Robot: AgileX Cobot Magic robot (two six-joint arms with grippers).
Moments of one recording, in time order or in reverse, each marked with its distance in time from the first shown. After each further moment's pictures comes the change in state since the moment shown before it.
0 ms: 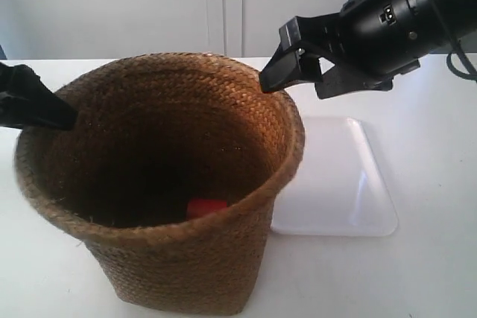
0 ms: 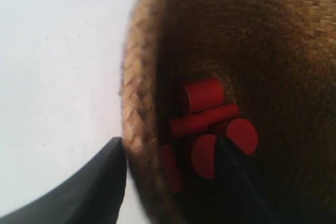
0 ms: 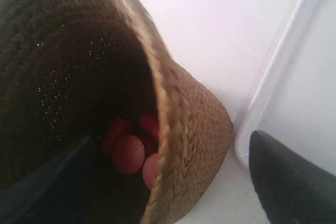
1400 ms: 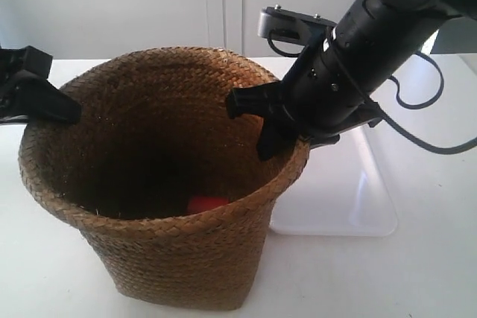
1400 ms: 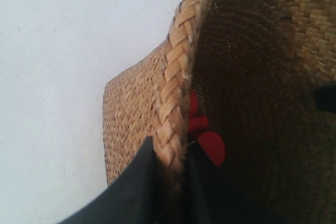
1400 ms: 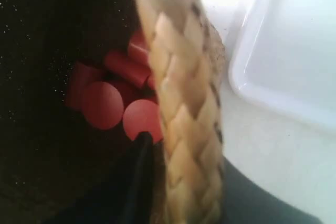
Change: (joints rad) left arm 0.000 0.028 0.000 -0.092 -0.010 -0.081; right arm 0.200 0.149 -0.051 -0.279 0.079 0.377
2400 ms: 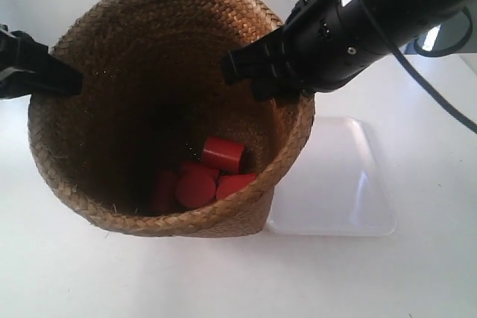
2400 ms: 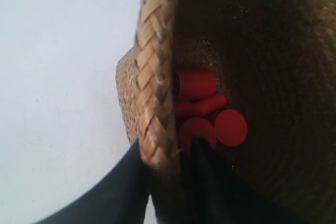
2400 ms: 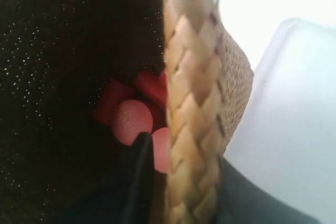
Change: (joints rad) left arm -0.096 -0.107 0.000 0.058 -0.134 0.083; right arm 0.096 -0.150 0.000 -0.195 -0.180 -0.015
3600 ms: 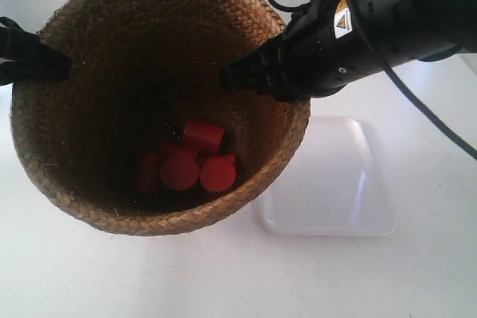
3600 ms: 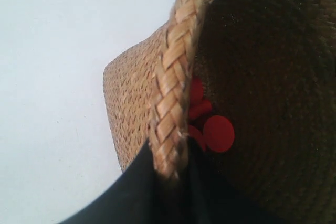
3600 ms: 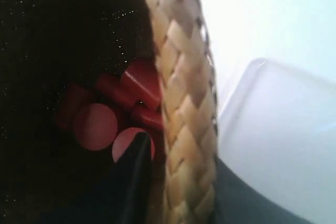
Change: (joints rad) left arm -0.001 -0.037 0.000 0.023 -0.063 0.001; right arm 0.060 -0.028 0.100 -0.259 -0.188 0.199
